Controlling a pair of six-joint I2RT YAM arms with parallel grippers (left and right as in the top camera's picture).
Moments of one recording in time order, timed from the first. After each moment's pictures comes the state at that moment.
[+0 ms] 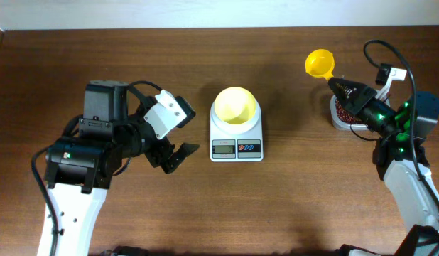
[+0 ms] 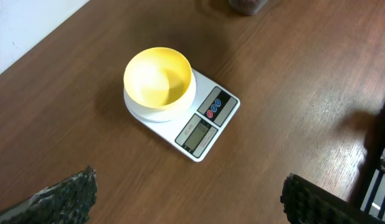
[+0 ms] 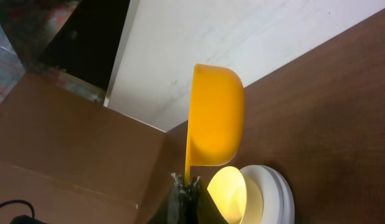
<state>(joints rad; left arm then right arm) -0.14 1.19 1.36 -1.09 0.54 0.64 -0.28 1.41 0.76 0.48 -0.99 0.87</state>
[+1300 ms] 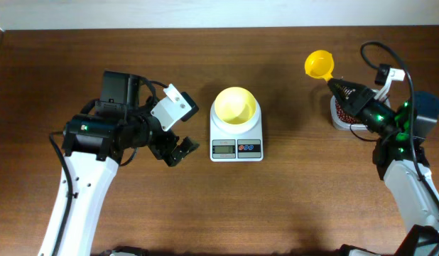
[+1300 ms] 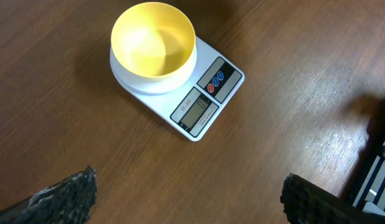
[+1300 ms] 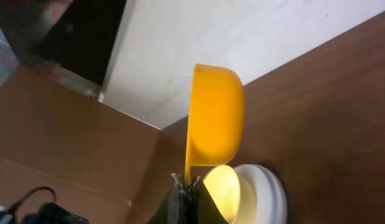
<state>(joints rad) -0.14 1.32 1.36 -1.12 0.49 0.64 -0.28 1.41 0.76 0.45 -0.99 0.80</state>
